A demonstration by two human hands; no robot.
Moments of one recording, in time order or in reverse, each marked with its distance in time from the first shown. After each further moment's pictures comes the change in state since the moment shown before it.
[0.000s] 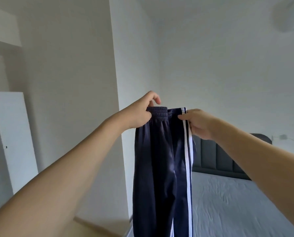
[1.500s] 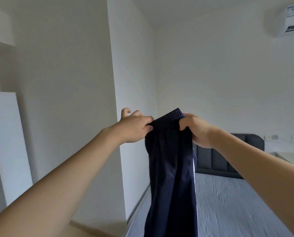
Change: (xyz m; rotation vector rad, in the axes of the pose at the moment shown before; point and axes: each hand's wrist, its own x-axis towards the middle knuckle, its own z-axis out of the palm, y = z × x) left_hand -0.022 -0.029 0.007 0.565 -0.077 -0.015; right_hand -0.035 0.008 0.024 -0.033 -0.199 -0.114
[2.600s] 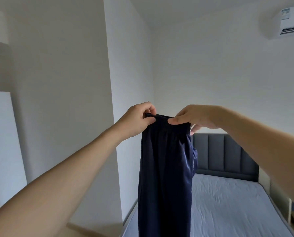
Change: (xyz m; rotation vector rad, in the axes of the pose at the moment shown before) left_hand 0.019 0.014 0.001 -0.589 0.263 0.076; right_hand -0.001 -0.050 -0.027 -0.719 -0.086 0.235
